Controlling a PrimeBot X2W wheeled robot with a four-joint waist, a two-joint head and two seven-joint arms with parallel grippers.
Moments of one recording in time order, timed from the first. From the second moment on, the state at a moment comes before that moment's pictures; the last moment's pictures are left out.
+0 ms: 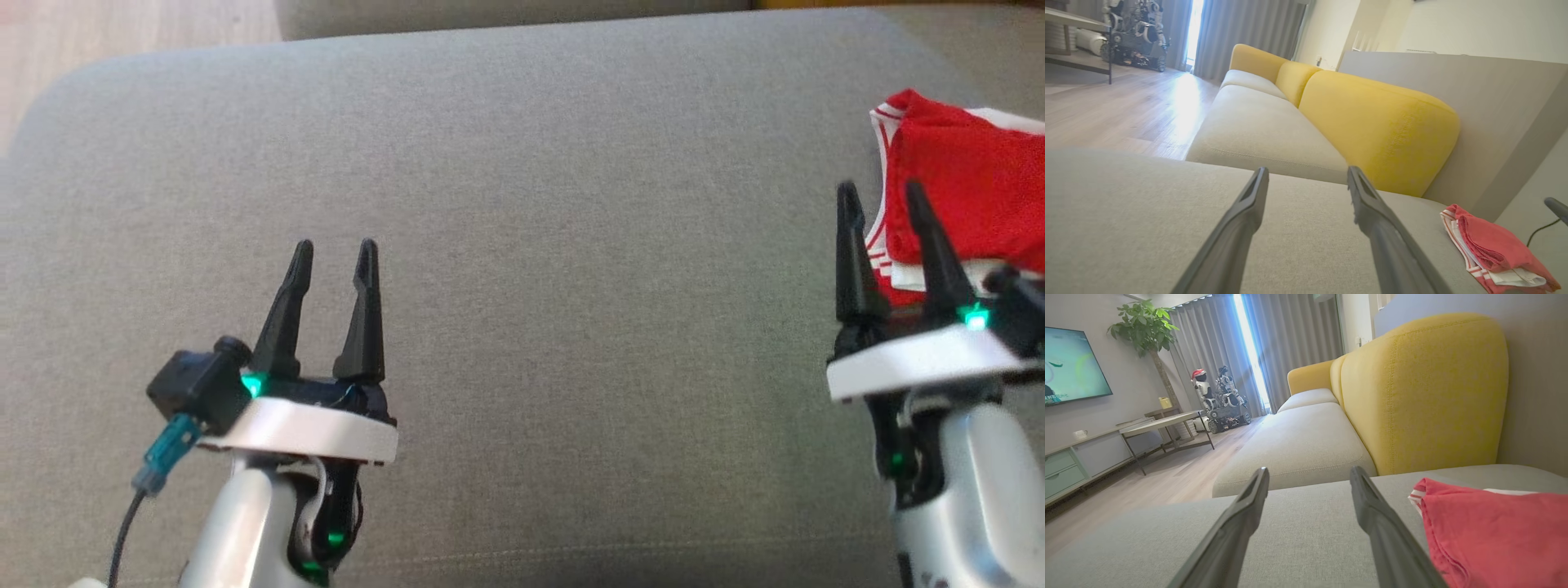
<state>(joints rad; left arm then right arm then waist) -0.14 0.04 -0.25 0.05 -0.37 -0.01 -0.26 -0.24 -0.10 0.02 0.10 0.30 0.13 -0.06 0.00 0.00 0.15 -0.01</state>
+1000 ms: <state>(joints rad) -0.09 0.04 -0.21 0.05 -0.41 0.02 -0.26 -0.11 -0.05 0.02 0.07 0.18 0.13 -0.15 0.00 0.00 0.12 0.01</state>
